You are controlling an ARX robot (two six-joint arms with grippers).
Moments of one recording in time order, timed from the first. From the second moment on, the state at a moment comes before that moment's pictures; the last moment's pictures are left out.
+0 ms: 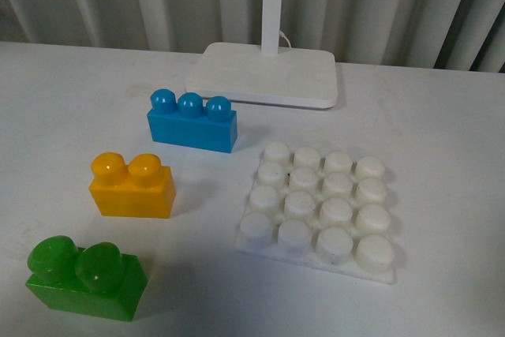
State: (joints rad) left arm 0.00 0.00 0.01 0.00 0.00 0.00; right arm 0.00 0.31 0.01 0.31 0.00 0.00
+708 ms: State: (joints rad) left arm 0.00 0.00 0.01 0.00 0.00 0.00; right arm 0.00 0.00 0.01 0.00 0.00 0.00
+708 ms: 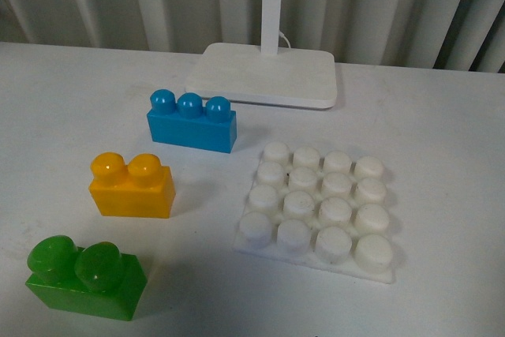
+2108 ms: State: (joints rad) left arm -0.18 1.60 1.07 -0.55 0.37 1.22; right arm 0.00 0.00 0.01 0.00 0.00 0.00
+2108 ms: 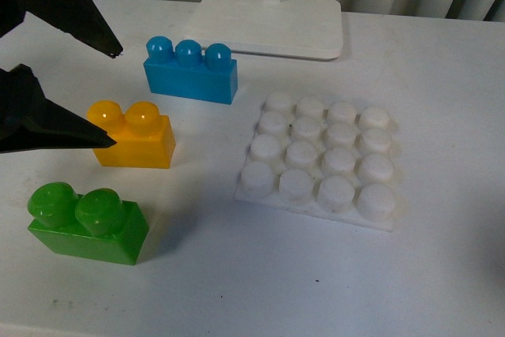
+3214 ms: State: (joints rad) left arm -0.28 1.82 1.27 -0.67 0.41 1.27; right arm 0.00 0.00 0.01 0.00 0.00 0.00
